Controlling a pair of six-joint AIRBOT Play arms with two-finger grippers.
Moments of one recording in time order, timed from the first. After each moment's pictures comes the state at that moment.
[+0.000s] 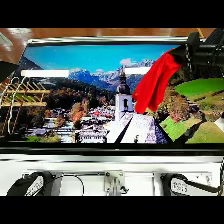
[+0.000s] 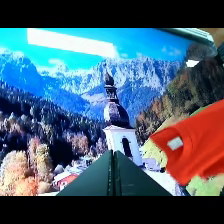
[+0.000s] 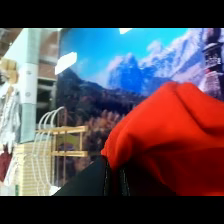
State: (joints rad) left arm 0.22 -0.82 1.36 0.84 -1.19 -1.44; right arm -0.22 -1.39 1.65 -0.63 1.24 1.63
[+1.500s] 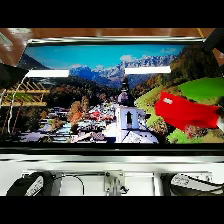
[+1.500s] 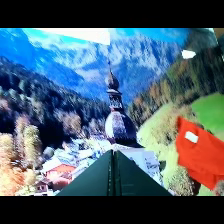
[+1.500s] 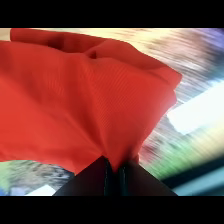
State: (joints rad) left arm 0.16 -0.82 1.29 0.84 -1.15 -1.46; right arm -0.73 -1.41 1.38 -1.39 1.37 1.49
